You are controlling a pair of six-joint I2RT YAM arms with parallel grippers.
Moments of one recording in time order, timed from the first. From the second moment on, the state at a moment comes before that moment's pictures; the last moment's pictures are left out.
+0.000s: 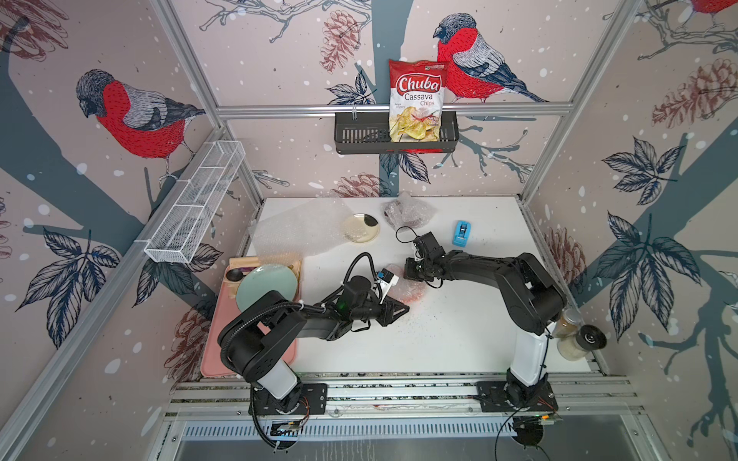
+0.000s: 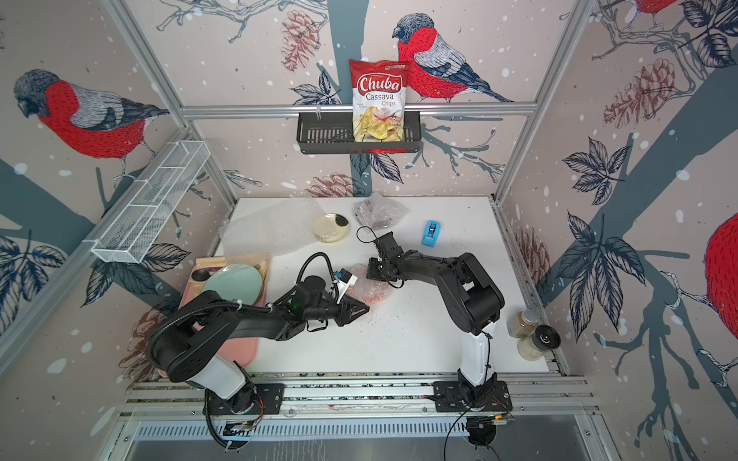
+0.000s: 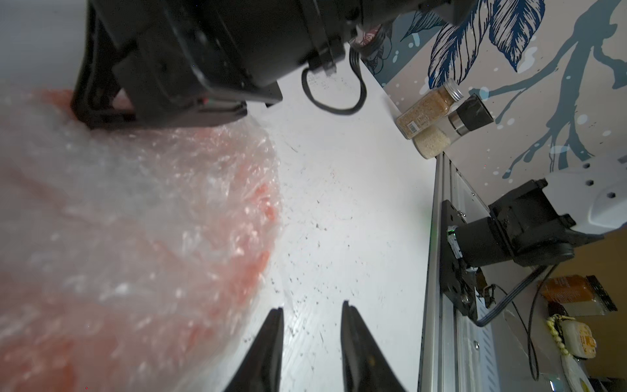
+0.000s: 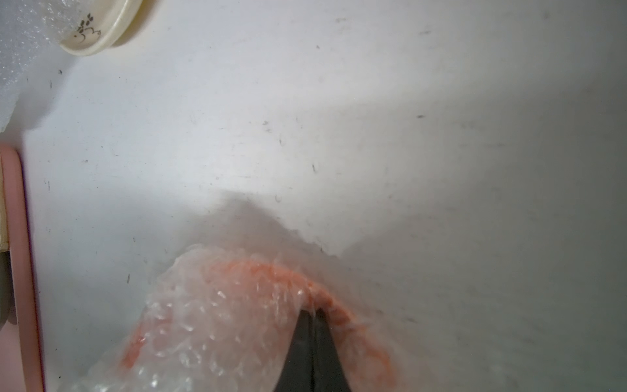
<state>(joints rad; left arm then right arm) -0.74 1.56 0.42 0.65 0.58 -0.43 0.63 1.93 1.13 -0.19 -0.17 0.60</state>
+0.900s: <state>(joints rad) -0.72 1.75 0.63 0.48 0.33 -0.42 0.63 1.89 1.14 -0.22 -0.17 0.63</state>
